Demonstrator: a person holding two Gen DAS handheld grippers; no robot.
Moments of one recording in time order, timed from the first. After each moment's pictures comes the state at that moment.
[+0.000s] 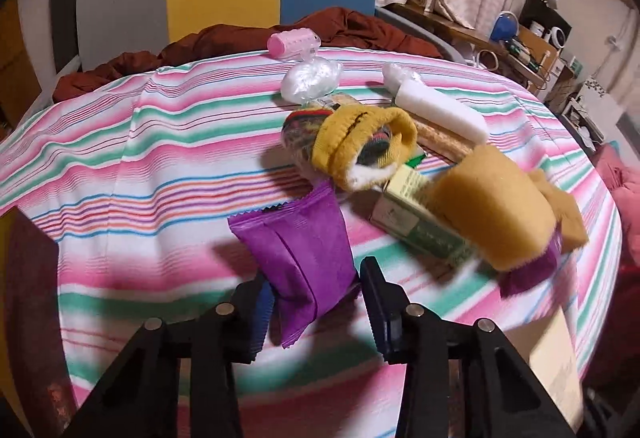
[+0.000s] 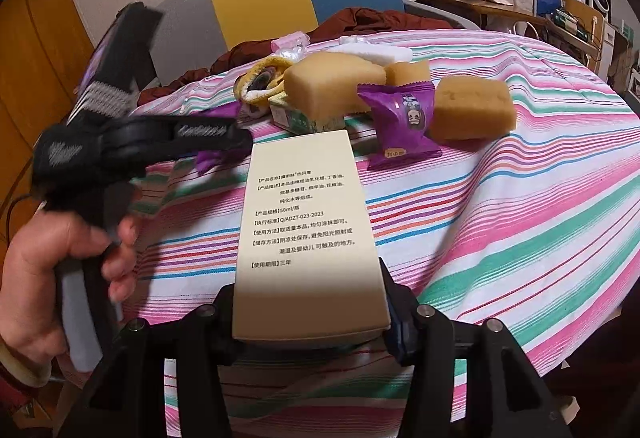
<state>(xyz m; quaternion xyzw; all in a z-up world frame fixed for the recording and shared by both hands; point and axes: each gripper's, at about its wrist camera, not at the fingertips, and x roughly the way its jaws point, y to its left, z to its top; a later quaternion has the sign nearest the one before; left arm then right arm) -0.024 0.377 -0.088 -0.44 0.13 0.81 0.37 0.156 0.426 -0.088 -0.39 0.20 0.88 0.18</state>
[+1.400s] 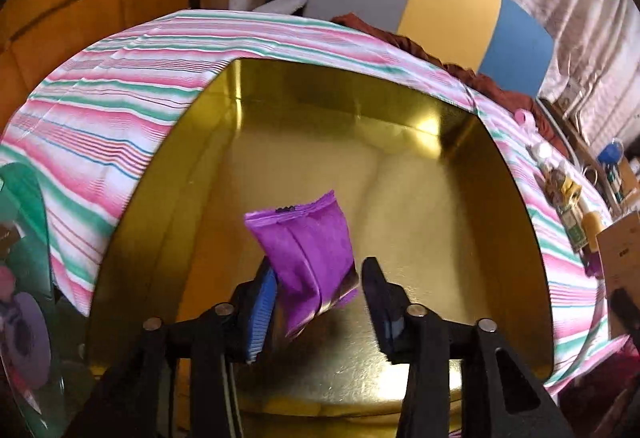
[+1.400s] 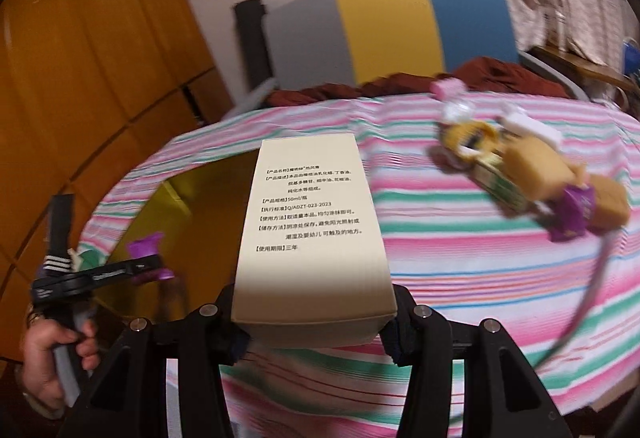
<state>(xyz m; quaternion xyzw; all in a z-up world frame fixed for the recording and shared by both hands) -0.035 0.019 -0.072 -0.47 -0.04 0.87 0.14 0.106 0.286 -0.013 -0.34 0.15 0.93 -0.01</state>
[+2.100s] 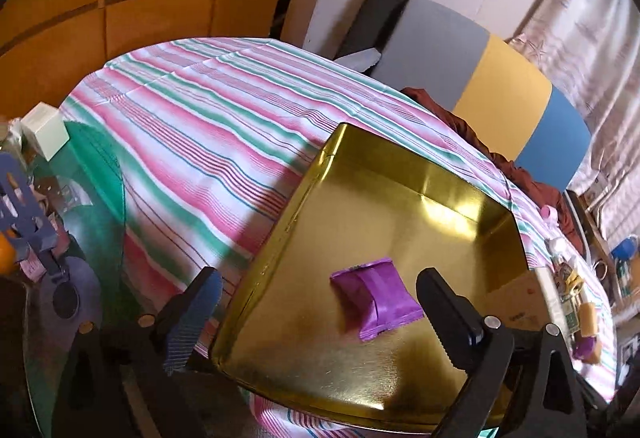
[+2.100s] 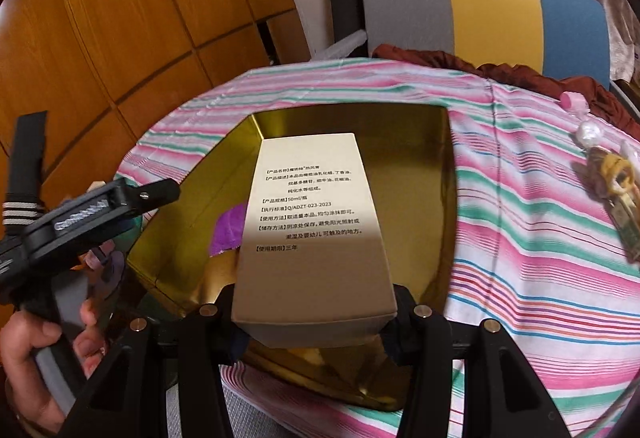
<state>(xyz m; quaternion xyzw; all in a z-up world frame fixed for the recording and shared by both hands) -0.021 -0.052 -0.043 -0.41 -0.14 0.90 0.04 0.031 0.164 -0.042 -0.41 0.08 0.90 -0.11</state>
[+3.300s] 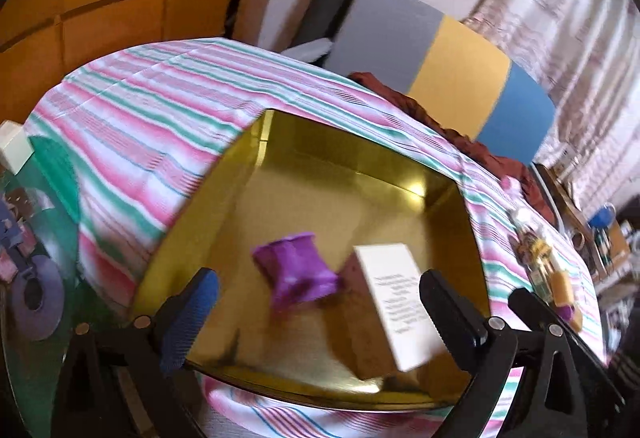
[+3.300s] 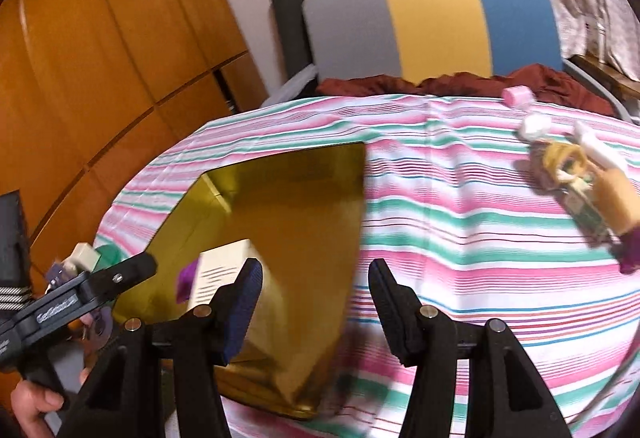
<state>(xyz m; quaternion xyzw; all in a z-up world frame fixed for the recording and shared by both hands) 0.001 -0.001 -0.028 -0.41 -0.11 0.90 0.13 0.051 0.241 -0.017 -0.36 0.14 0.92 -0.02</state>
